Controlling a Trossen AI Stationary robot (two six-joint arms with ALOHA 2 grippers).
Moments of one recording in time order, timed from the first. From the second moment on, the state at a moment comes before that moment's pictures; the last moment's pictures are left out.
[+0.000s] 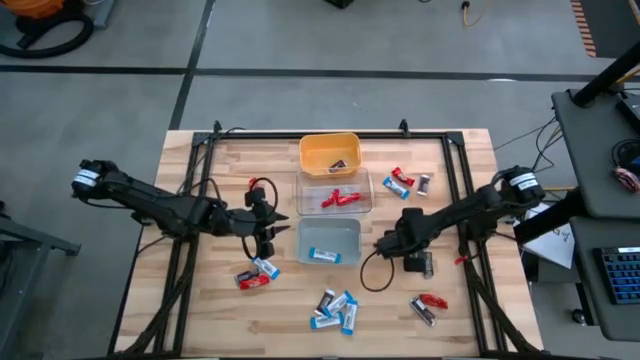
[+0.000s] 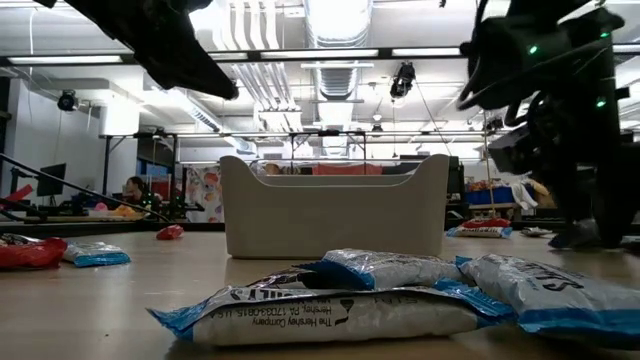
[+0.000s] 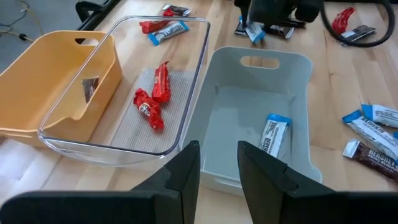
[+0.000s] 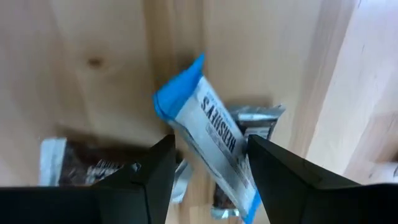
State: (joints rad) left arm -0.27 1.13 0.72 -0.23 -0.44 -0.26; right arm 0.26 1.64 0.85 -0.98 0.10 0.32
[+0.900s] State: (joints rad) left arm -0.26 1.12 0.77 -0.23 -0.45 -0.05; right arm 0.19 1.35 0.89 -0.95 0.07 0.29
